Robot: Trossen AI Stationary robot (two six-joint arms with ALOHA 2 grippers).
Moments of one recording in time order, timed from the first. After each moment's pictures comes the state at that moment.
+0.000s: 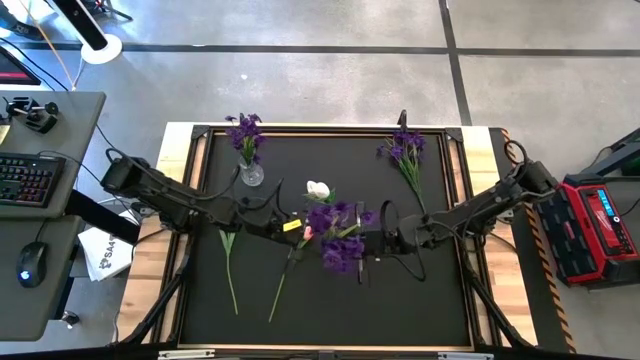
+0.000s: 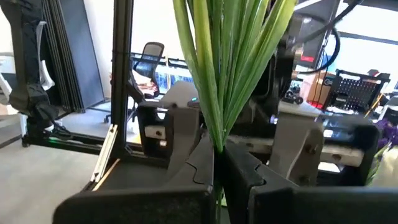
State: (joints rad) left arm -0.25 1.50 0.95 0.51 0.00 0.18; right arm 0.41 1.49 0.94 0.60 0.34 -0.18
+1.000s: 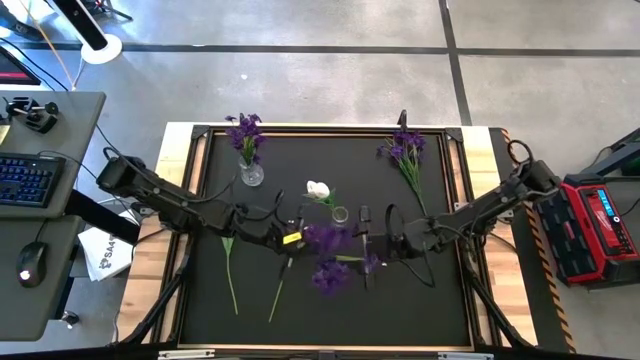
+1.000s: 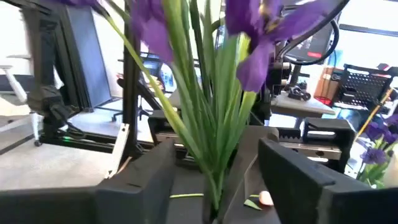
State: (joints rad) left arm -0.31 1.46 0.95 0.33 -0.11 0.19; right arm 0.45 1.45 0.94 0.55 0.36 -0.15
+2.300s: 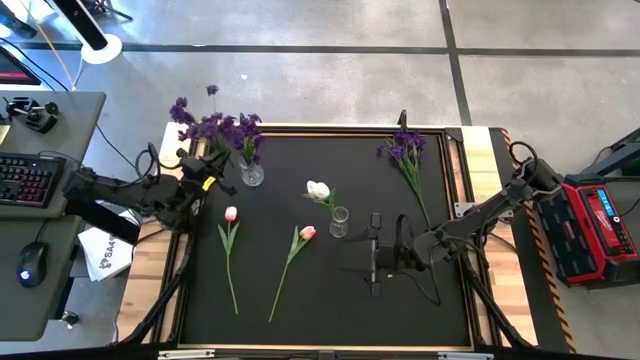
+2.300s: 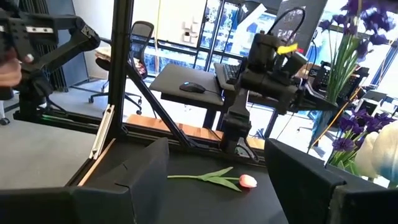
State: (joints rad) left arm -0.20 0.41 0.33 0.15 -1.20 0.13; right arm 0.55 1.43 0.94 0.47 0.55 -0.21
